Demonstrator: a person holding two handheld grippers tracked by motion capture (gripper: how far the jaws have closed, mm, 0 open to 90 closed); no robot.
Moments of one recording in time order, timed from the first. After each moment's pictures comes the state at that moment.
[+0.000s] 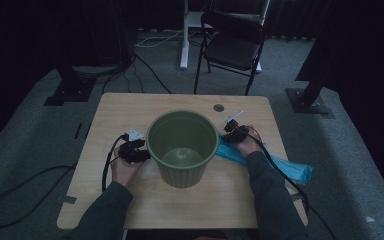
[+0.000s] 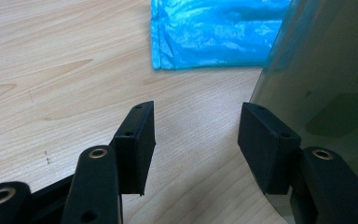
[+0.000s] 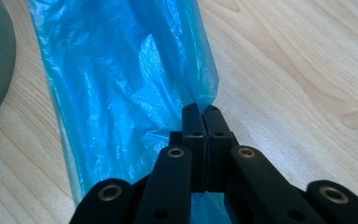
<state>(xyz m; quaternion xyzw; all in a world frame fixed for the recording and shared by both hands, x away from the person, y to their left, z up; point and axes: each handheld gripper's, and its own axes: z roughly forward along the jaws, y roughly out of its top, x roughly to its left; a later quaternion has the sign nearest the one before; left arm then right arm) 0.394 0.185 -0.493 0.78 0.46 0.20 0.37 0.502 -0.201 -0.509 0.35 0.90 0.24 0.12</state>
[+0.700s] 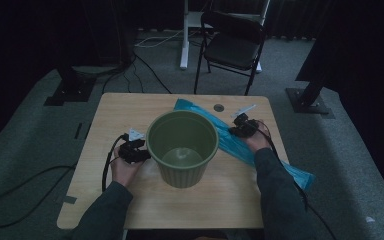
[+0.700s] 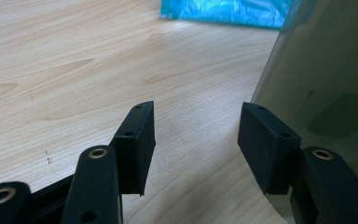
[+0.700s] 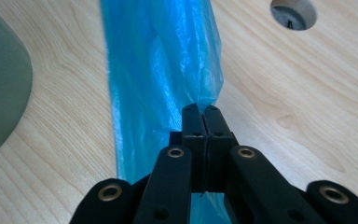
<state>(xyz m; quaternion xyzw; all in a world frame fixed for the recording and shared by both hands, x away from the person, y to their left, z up) 0.395 0.185 -0.493 0.78 0.46 0.20 0.37 0.498 -0.227 -0.472 0.36 0.88 0.28 0.15</state>
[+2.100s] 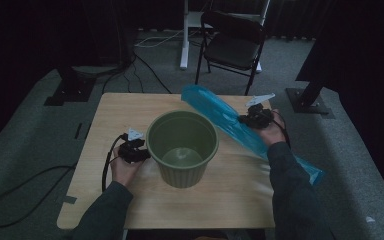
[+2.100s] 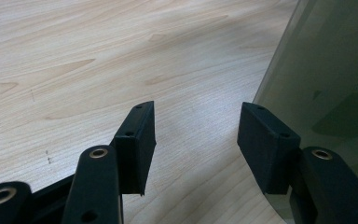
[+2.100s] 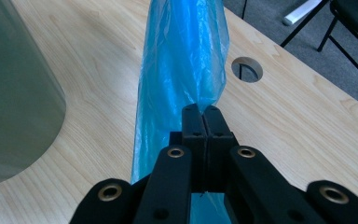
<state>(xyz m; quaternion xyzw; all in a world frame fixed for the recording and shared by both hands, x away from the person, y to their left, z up) 0.396 0.187 -0.493 0.78 0.46 0.20 0.37 0.478 -0.253 -0.404 0.33 0.86 0.34 0.19</state>
